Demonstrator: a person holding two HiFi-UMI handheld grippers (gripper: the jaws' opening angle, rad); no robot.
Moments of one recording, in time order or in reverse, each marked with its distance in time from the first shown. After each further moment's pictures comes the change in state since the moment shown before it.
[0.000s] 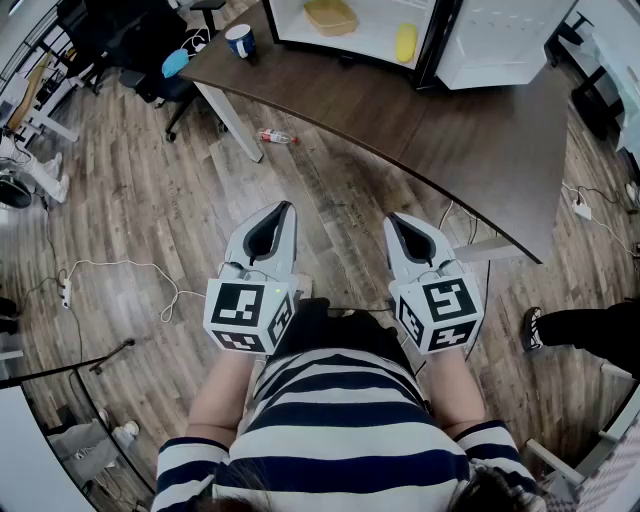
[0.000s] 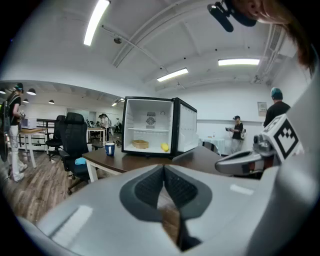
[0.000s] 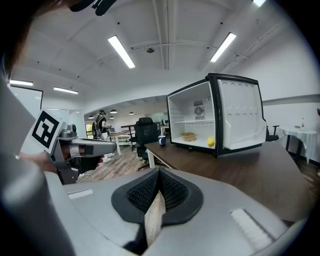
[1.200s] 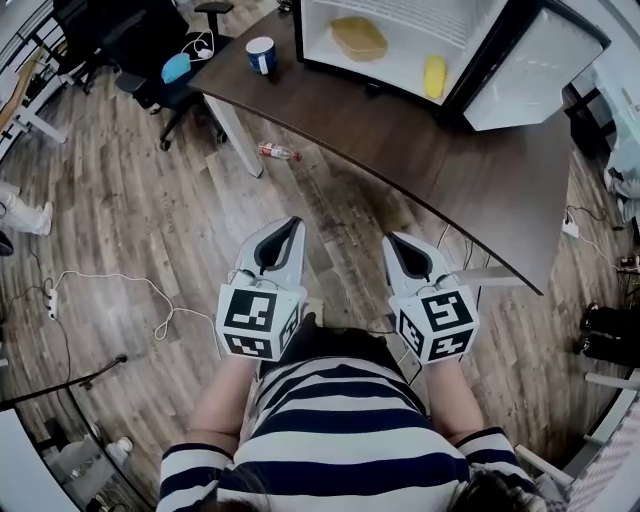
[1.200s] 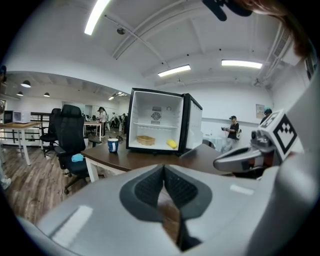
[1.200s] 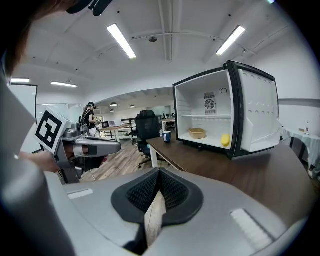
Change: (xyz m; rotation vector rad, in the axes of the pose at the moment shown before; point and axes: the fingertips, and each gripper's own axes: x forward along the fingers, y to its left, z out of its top) left arm 0.039 0.104 -0.003 -0.020 0.050 -0.070; right arm 0.100 0.045 0.027 -0.021 0.085 -0.002
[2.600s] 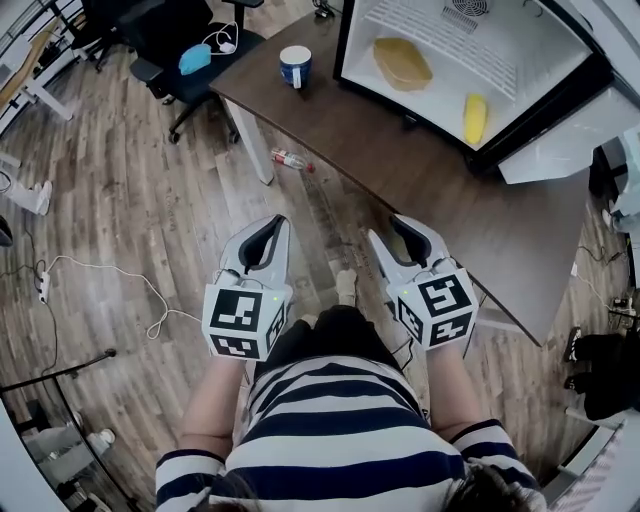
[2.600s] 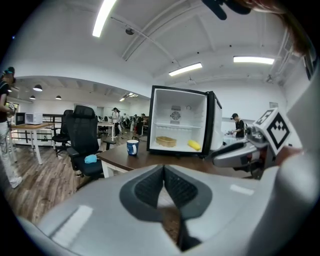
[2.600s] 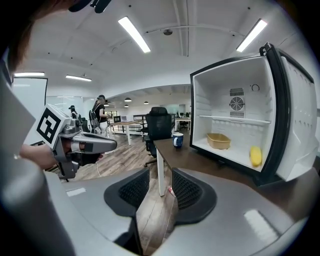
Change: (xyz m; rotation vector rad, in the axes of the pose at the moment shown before) left arm 0.038 0.119 0.010 -0.029 -0.002 0.123; right arm 0.131 0.006 0.054 -0.135 0.020 0.133
